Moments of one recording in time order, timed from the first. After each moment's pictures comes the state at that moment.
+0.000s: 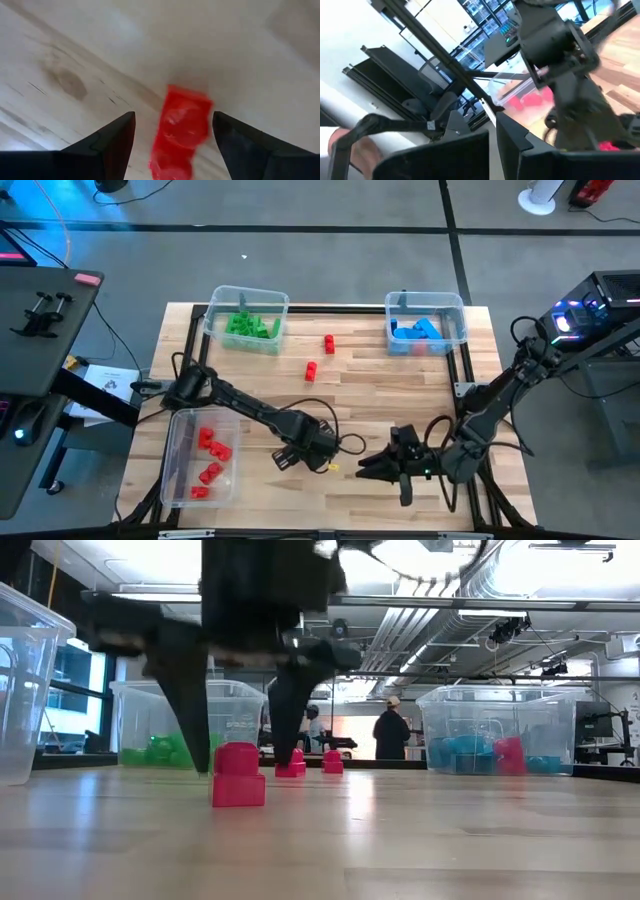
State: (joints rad) left arm -0.33 2.12 1.58 -0.91 0.01 0.64; right arm 0.79 1.41 1.07 0.21 0.73 0.81
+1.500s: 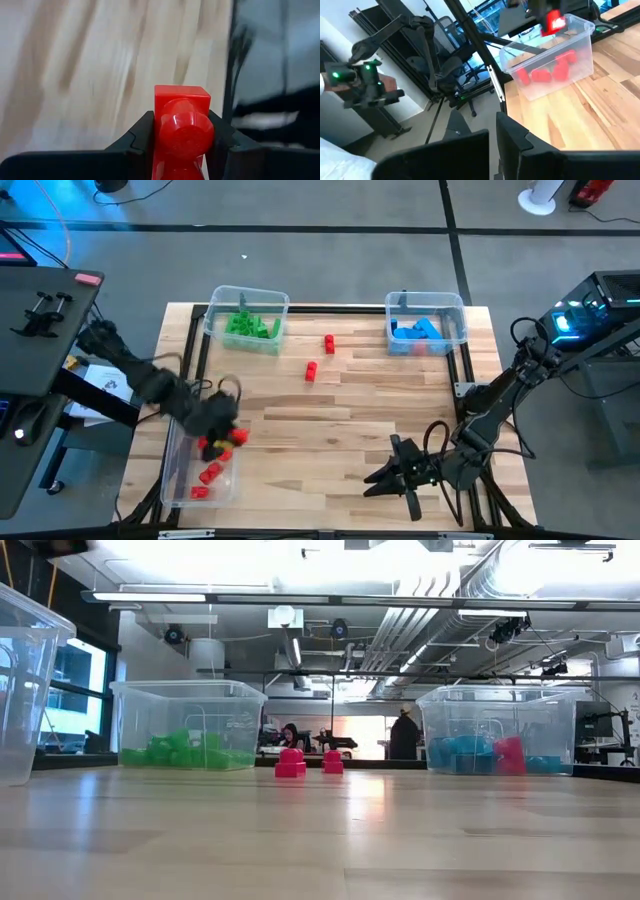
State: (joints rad) left arm -0.63 1.03 1.03 -0.93 -0.16 -0.86; right arm 0.82 1.41 1.07 0.11 0.59 0.70
